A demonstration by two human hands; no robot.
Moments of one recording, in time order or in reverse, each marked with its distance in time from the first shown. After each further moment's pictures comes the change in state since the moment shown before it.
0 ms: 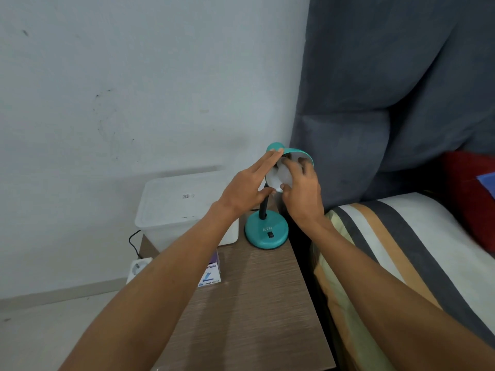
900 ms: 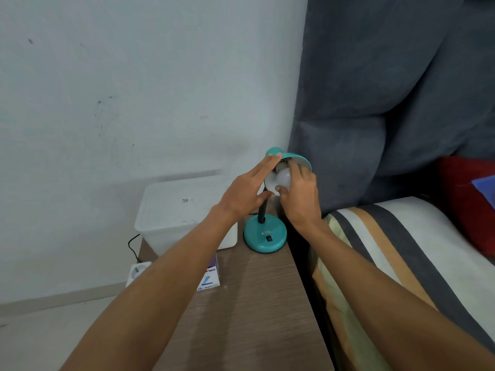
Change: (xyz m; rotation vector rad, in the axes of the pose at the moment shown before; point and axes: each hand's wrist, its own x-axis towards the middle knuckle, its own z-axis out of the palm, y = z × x) left_hand 0.002 -0.002 0.003 0.015 -0.013 -0.017; right_hand 0.003 -0.004 -0.001 -0.007 0.021 0.045
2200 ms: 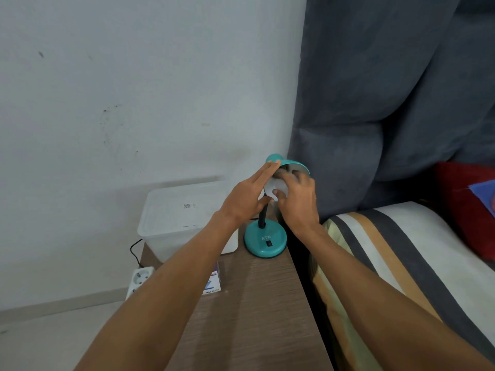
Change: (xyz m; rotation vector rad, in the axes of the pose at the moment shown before) left_hand -0.003 0.007 -0.004 0.006 0.002 -0.027; right_hand -0.002 -0.004 -0.002 -0.002 0.004 -0.041
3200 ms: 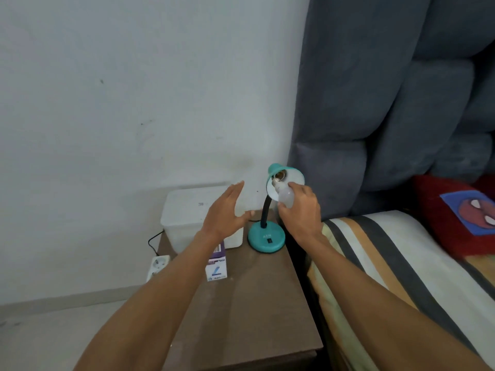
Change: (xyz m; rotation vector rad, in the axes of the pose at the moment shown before) left_hand -0.094 0.036 -0.053 0.032 0.095 -0.350; right_hand -0.061 -0.039 -0.061 0.001 0.000 0.071
